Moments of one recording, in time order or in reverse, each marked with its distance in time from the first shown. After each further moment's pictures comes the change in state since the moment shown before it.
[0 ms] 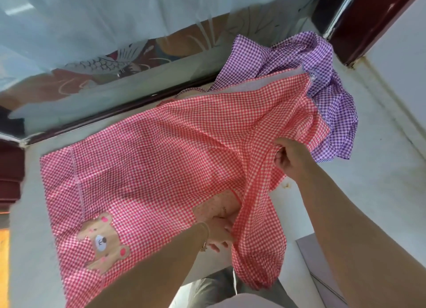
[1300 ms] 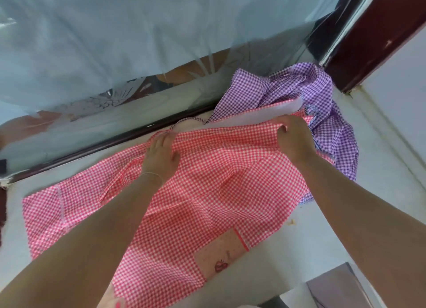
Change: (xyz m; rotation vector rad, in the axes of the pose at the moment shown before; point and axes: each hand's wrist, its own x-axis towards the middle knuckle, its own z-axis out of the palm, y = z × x) left_hand -0.060 0.070 -0.250 0.576 1.255 0.419; right_hand 0.055 -0.094 0.058 -1.173 0.262 -0.872
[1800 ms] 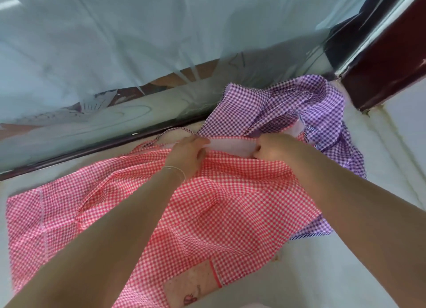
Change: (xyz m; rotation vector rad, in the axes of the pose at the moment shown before) left_hand 0.086 0.098 0.032 -0.038 -0.161 0.061; right_hand 0.109 0.000 0.009 -0.567 -0.848 -0.099
